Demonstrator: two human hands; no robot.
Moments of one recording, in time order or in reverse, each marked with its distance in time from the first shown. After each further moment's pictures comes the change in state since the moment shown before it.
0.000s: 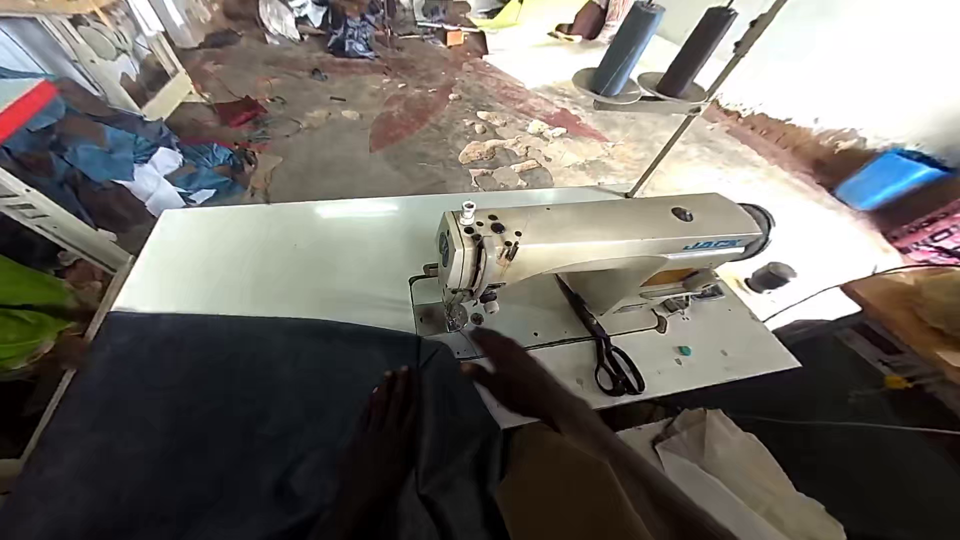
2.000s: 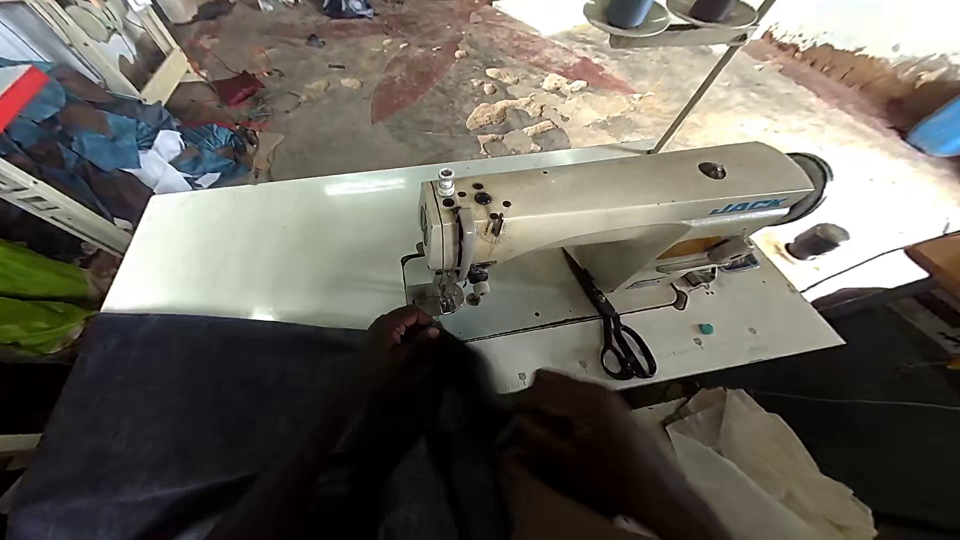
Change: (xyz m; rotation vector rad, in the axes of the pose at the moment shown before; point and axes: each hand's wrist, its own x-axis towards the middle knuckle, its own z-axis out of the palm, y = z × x) left_hand 0.118 -0.035 -0.019 -0.872 -0.066 0.114; right_hand -0.103 -0.025 -0.044 0.286 0.305 -0.197
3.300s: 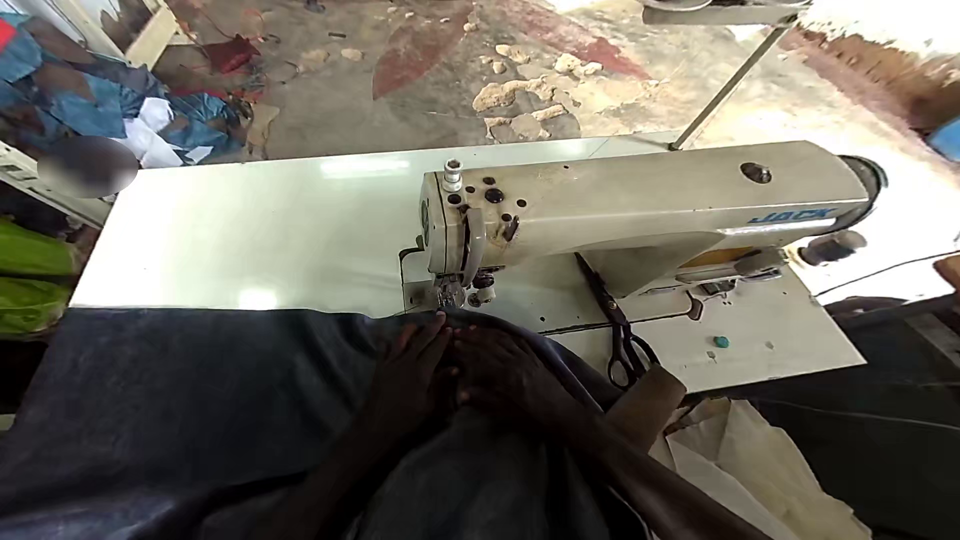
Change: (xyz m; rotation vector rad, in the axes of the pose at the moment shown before) left_hand -0.030 0.003 0.061 0.667 0.019 -0.112; right_hand 0.056 0.110 0.073 -0.314 -0.278 -0.205
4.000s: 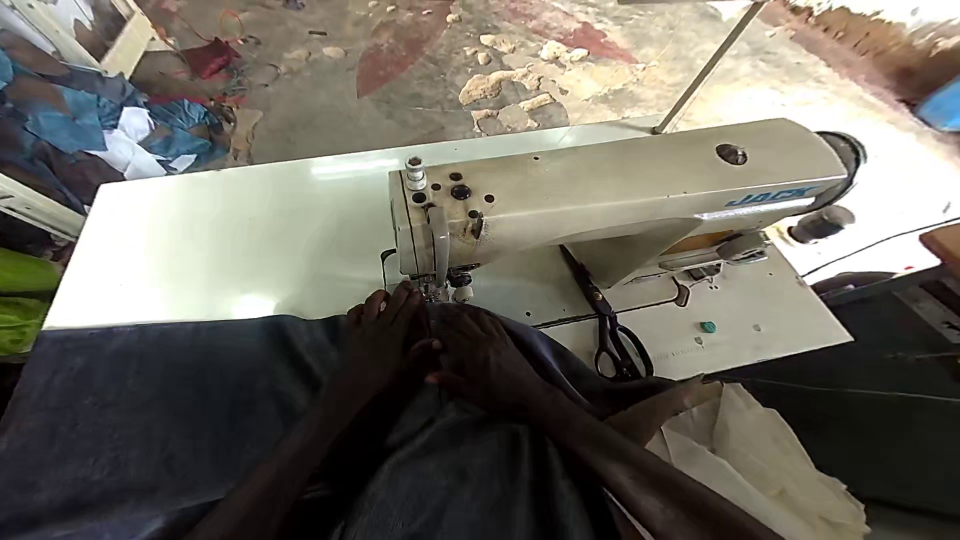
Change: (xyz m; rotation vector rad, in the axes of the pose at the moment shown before) left_hand 0.042 -0.030 -0.019 0.195 -0.050 0.014; right_hand 0.029 -0.004 0.003 -0.030 0.097 0.066
